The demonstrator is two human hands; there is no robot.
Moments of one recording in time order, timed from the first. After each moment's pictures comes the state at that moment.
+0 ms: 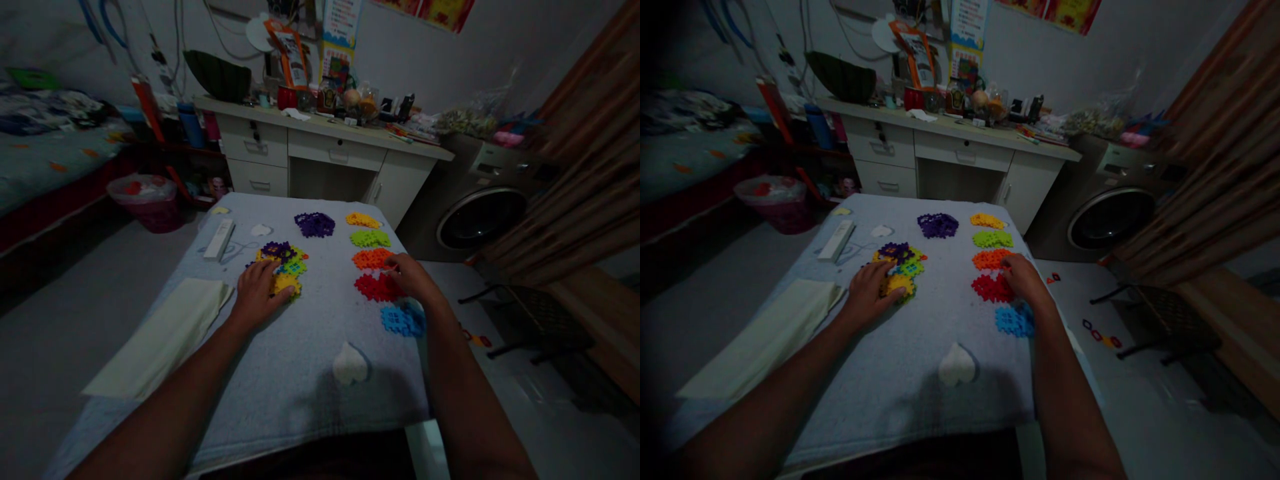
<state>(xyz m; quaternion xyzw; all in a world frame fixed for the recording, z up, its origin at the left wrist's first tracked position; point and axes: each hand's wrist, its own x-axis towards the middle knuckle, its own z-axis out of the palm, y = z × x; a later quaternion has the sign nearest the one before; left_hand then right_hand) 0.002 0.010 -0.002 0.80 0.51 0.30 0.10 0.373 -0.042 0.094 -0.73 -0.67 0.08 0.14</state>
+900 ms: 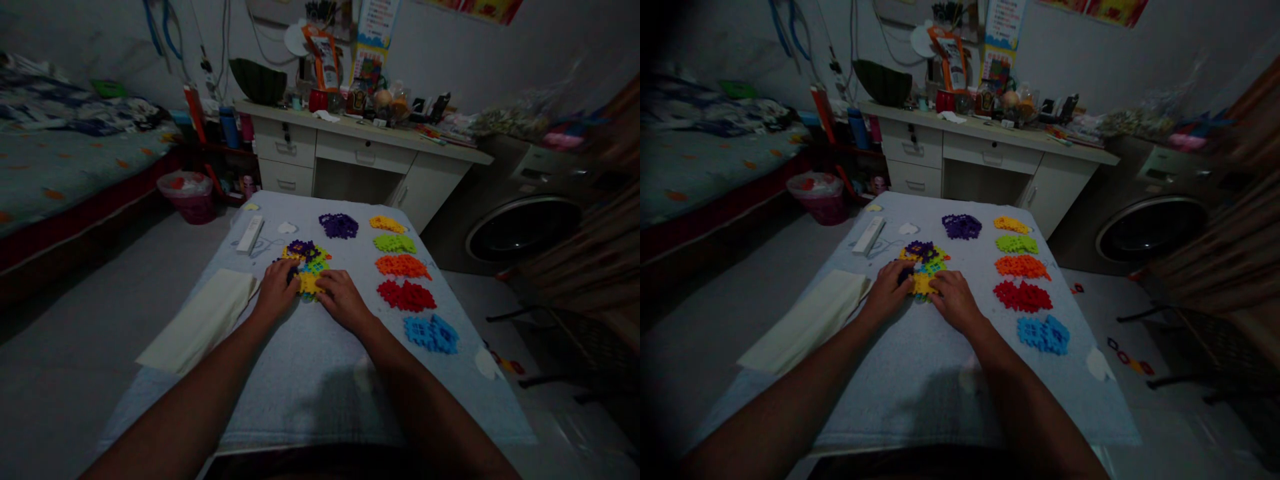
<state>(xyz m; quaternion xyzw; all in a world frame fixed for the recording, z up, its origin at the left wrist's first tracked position) -0.003 0.012 0.004 0.75 0.52 0.37 0.17 0.198 -0.026 0.024 -0.48 -0.82 0.13 0.28</state>
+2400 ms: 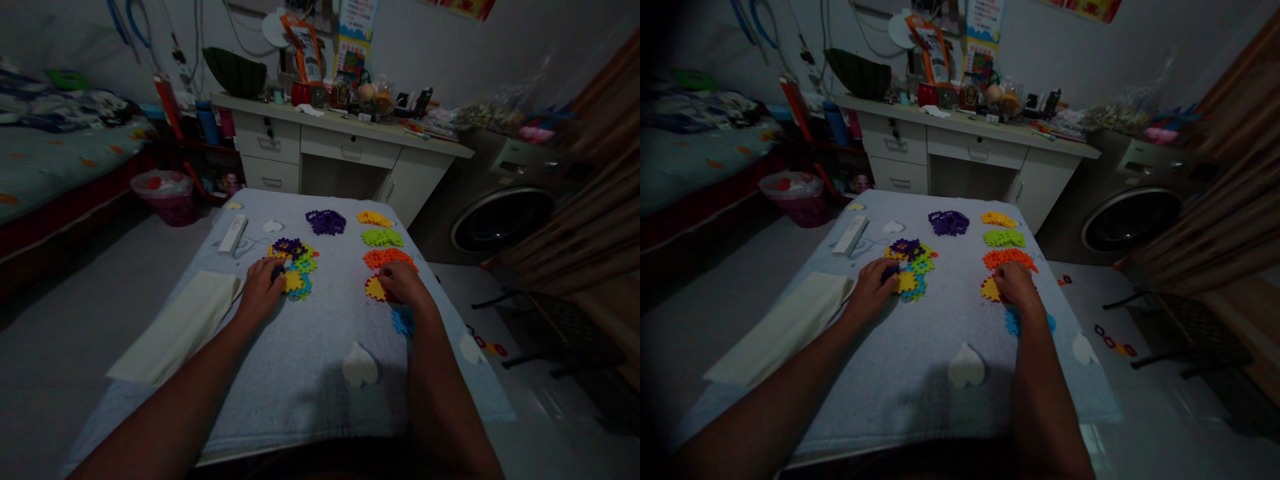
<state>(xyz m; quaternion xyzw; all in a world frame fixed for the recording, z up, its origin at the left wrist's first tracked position) -0.005 0.013 0.001 0.74 0.53 0.38 0.16 0.337 -0.030 0.069 -0.73 -0.67 0.08 0.10</state>
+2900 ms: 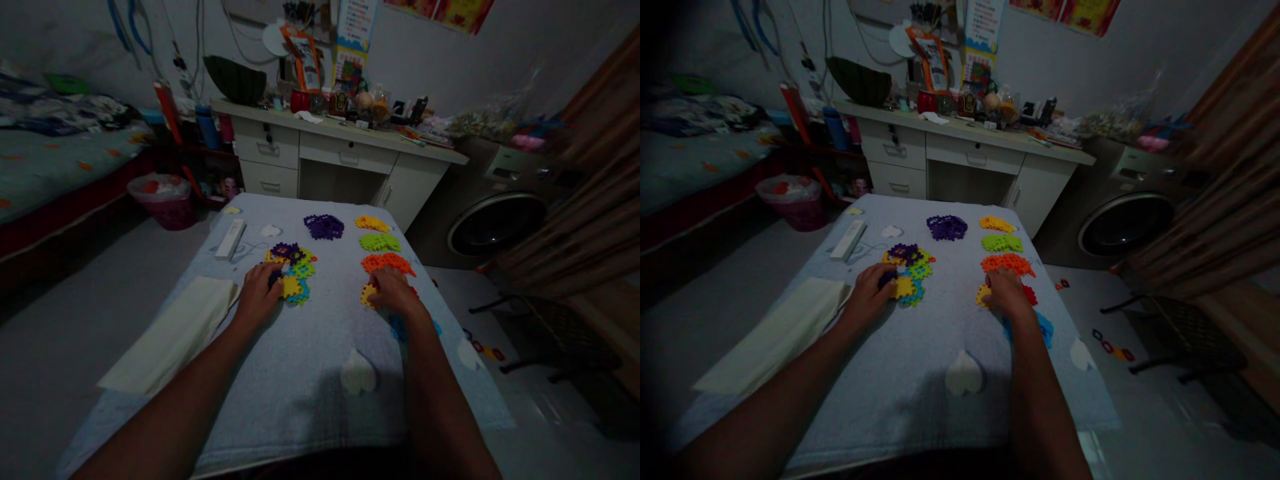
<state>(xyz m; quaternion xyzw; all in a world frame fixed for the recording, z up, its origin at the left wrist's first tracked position) -0.005 0.014 0.001 0.75 0.52 0.38 0.15 0.322 -0.037 0.061 -0.71 -0.69 0.08 0.09</state>
